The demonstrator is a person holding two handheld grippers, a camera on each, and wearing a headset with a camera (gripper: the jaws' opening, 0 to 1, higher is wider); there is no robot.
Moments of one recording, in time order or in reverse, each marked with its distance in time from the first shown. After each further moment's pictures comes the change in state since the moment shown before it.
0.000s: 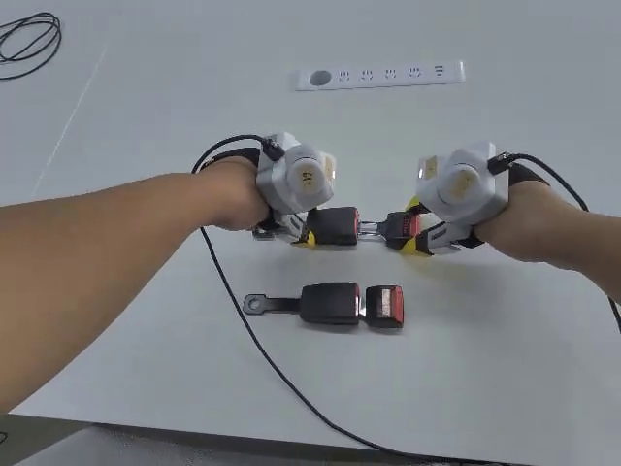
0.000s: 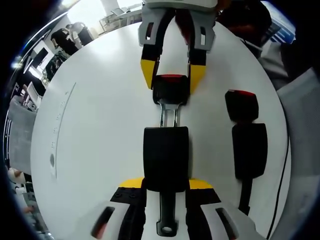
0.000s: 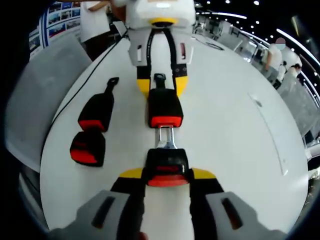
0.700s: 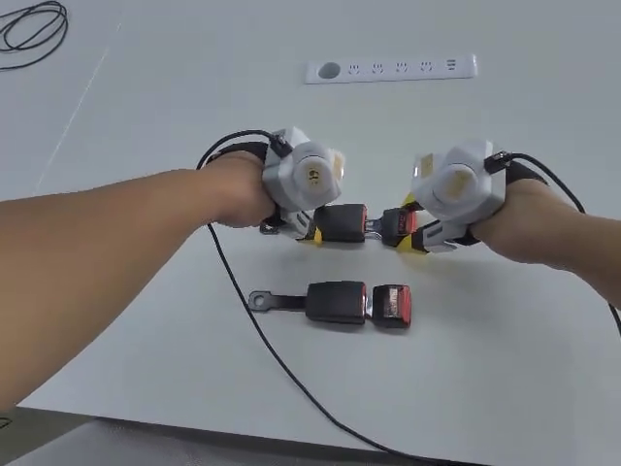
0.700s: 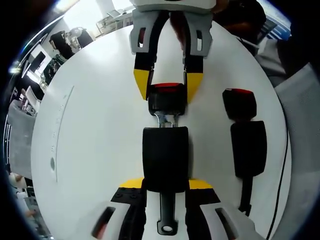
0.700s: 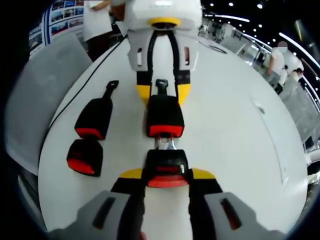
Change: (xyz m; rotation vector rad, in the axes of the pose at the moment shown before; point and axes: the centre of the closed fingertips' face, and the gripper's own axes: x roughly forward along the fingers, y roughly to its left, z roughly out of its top) left arm 0.004 0.003 -0.002 0.031 -0.010 -0.003; right arm 0.008 -0.004 0.013 -0.014 -0.020 0.013
